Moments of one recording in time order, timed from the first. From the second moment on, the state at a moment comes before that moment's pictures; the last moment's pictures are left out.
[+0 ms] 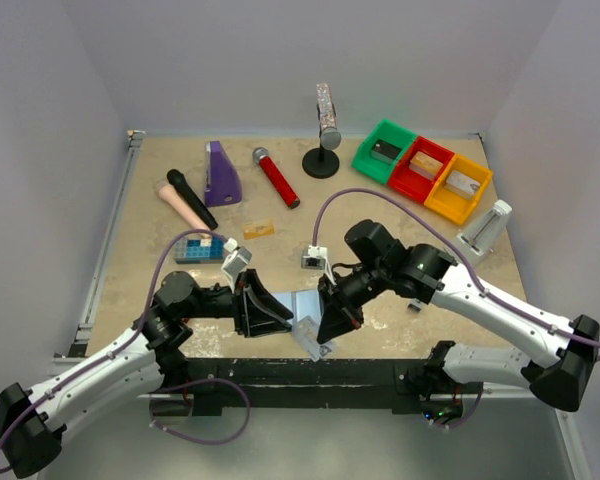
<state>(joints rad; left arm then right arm) -0.77 0.61 0.32 0.39 0.77 -0.76 0.92 1.12 1.05 -0.77 -0.87 0.17</state>
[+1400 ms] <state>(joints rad) -0.75 0.68 0.35 0.24 0.26 -0.83 0.85 0.83 1.10 -0.82 -0.37 0.28</state>
